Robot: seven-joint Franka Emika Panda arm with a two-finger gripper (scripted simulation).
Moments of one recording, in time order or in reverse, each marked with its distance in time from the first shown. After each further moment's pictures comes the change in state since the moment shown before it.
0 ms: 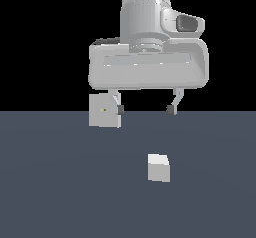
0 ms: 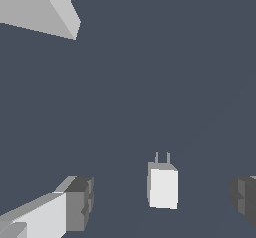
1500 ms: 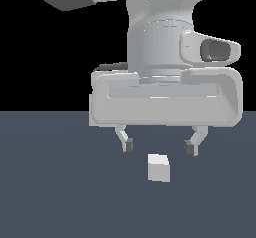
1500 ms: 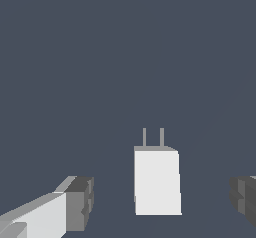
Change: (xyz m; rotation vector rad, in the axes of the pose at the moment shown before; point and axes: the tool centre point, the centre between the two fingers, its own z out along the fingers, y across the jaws) arm -0.039 0.020 0.054 -0.011 0.048 0.064
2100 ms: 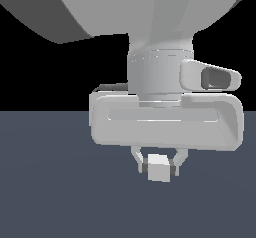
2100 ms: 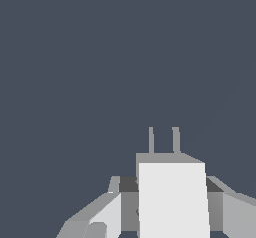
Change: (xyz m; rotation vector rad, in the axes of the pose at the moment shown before) arm -0.005 0.000 0.031 0.000 -0.001 0.000
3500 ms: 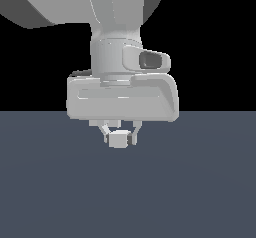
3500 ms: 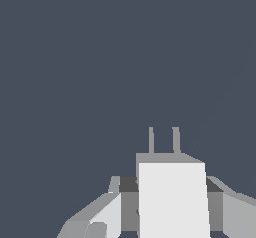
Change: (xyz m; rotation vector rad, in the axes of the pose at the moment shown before) arm 0.034 -0.067 -0.030 -0.009 0.001 0.068
